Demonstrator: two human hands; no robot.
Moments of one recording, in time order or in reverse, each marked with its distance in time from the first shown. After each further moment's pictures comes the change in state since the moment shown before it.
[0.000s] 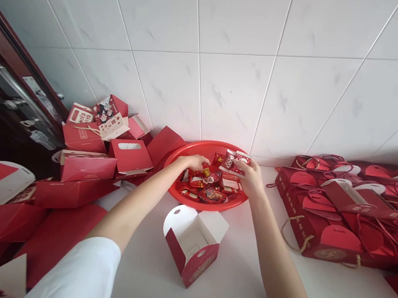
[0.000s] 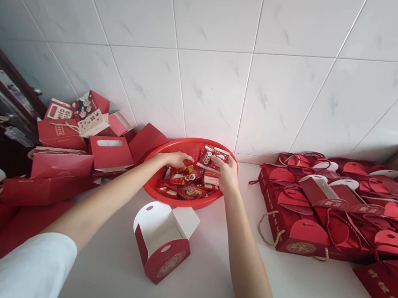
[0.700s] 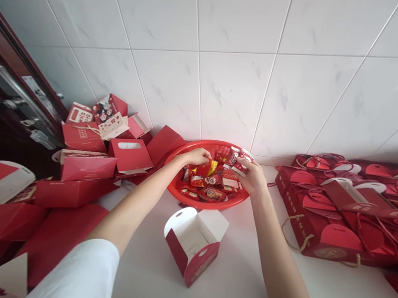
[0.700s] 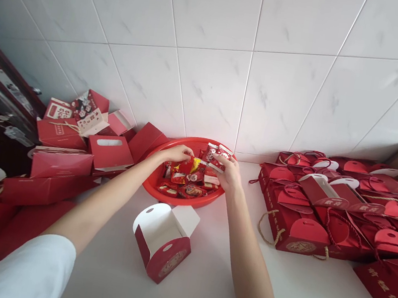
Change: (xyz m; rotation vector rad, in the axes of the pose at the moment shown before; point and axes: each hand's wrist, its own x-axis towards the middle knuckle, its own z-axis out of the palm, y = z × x) left_hand -0.003 0.006 -0.001 -0.219 0.175 0.060; right_hand 0.006 -0.007 -0.004 0.120 -0.010 0.102
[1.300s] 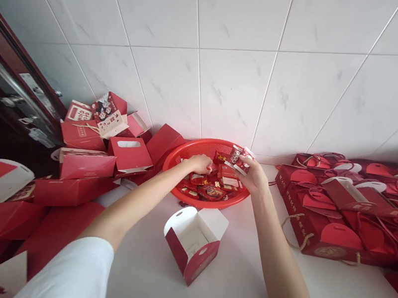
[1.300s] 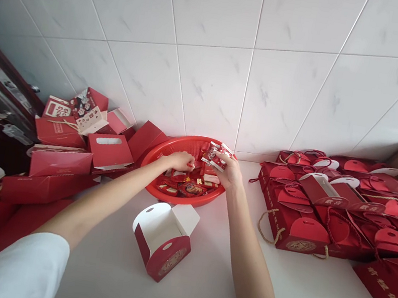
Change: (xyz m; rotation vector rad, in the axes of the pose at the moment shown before) left_hand -0.016 0.027 0.015 0.241 -0.079 -0.050; right_hand -0.001 -0.004 0.000 0.061 0.027 0.067
